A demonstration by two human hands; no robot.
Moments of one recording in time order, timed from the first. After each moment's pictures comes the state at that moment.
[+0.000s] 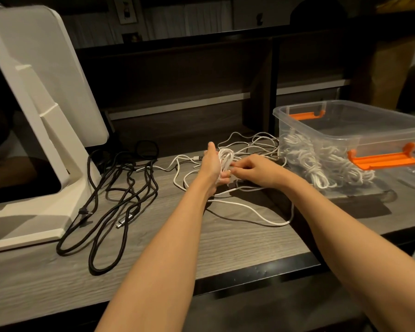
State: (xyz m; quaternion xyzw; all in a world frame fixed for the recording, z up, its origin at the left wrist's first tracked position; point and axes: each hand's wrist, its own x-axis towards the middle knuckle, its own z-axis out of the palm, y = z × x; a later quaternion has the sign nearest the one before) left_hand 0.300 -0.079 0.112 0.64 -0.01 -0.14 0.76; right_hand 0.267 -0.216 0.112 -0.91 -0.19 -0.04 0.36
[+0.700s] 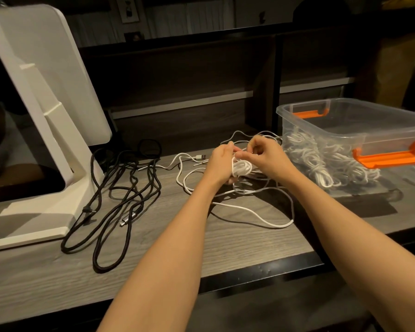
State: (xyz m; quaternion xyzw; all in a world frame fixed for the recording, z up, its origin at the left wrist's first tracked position) left_hand 0.295 -0.085 0.111 0.79 -0.14 -0.01 0.59; right_hand 0.276 -0.221 0.106 -0.85 -0.12 -0.24 0.46
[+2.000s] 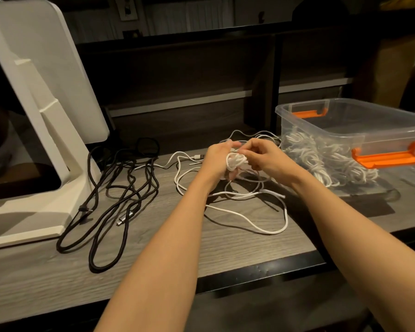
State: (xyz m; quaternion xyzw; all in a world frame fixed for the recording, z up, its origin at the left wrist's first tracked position) left_hand 0.300 -0.081 0.117 0.74 -0.14 -0.05 0.65; right_hand 0.268 -0.223 0.115 -0.82 -0.14 -0.10 0.55
